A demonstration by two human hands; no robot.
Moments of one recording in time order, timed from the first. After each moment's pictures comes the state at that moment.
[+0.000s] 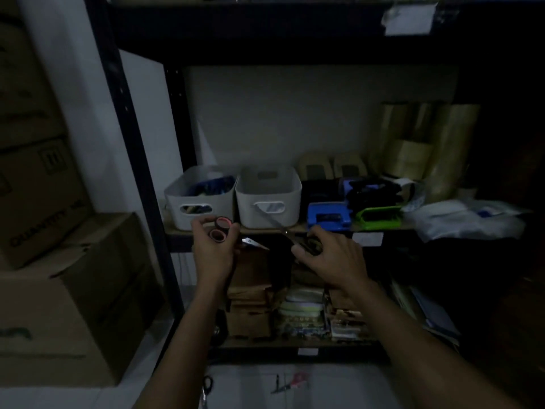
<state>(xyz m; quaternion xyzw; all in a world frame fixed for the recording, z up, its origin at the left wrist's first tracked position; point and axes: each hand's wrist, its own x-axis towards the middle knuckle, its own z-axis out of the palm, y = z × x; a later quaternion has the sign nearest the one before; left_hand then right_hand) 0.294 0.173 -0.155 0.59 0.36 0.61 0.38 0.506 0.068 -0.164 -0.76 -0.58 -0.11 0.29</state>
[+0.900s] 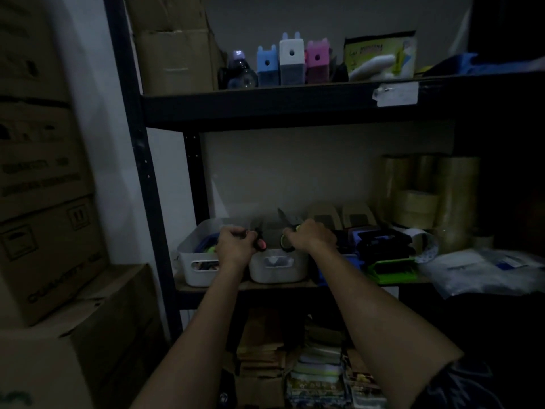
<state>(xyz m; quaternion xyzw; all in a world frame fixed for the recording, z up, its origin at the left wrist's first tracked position) 0.348 0.247 -0.063 0.54 0.39 0.56 0.49 0.492 0.174 -0.028 -0.84 -0.44 0.07 0.30</state>
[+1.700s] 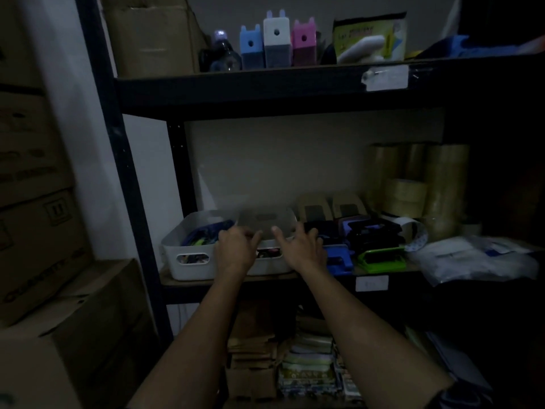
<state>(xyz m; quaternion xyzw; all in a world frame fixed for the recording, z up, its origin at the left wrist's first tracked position) 0.367 0.248 -0.088 0.77 0.48 0.42 0.09 0.497 0.178 -0.094 -0.82 -0.44 0.05 0.35</state>
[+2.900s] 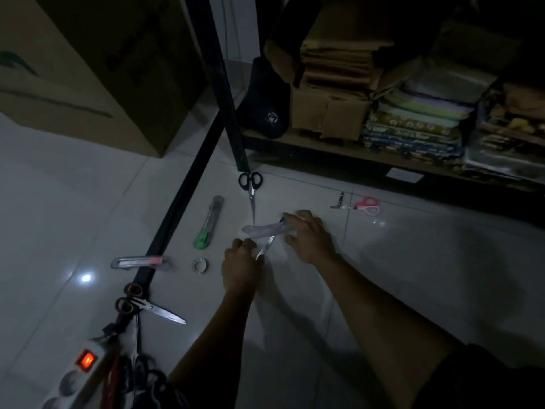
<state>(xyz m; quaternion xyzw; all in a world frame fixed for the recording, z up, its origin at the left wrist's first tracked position) 0.173 0.087 -0.644 0.65 0.71 0.06 0.26 0.345 0.104 -0.637 -0.73 -0.62 0.27 0.10</state>
